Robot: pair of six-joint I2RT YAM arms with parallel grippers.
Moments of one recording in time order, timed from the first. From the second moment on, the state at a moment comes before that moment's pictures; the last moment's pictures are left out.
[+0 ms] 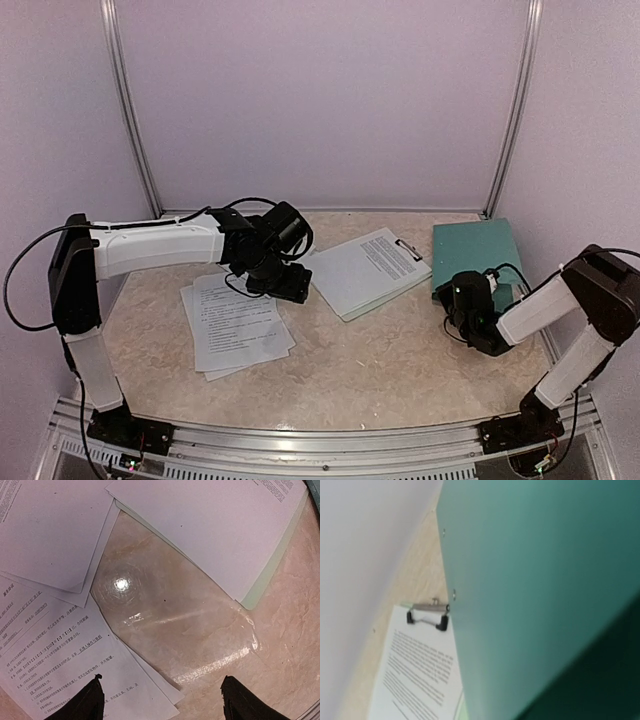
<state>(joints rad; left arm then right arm) -0.88 1.85 1.48 -0.75 -0.17 -0.51 0.55 1.60 0.37 0.78 0.58 1.28</state>
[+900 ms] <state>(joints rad) -0.70 1.81 1.53 -0.80 -0.07 -0.51 1.04 1.57 0.85 -0.26 0.95 0.80</state>
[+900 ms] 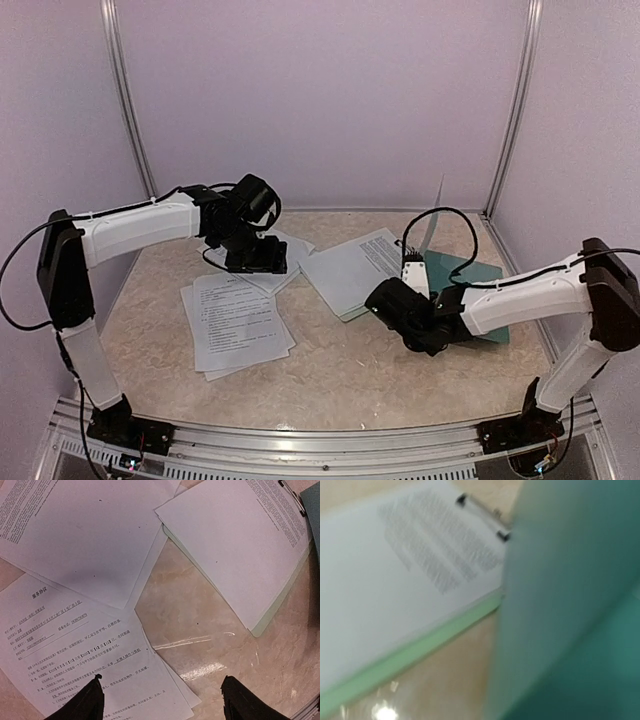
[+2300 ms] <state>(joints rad) -0.52 1.66 1.54 -0.88 0.02 -0.47 1.50 2.15 1.29 -0.54 1.11 0.29</state>
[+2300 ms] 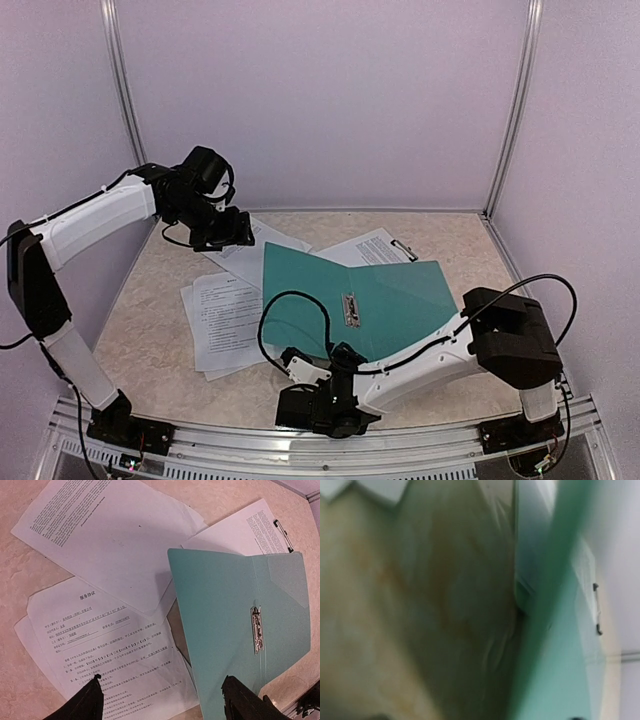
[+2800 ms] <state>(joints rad) -0.52 1.65 1.54 -0.89 0.06 -0.46 1.58 2.07 1.26 -0.41 0.97 0.26</state>
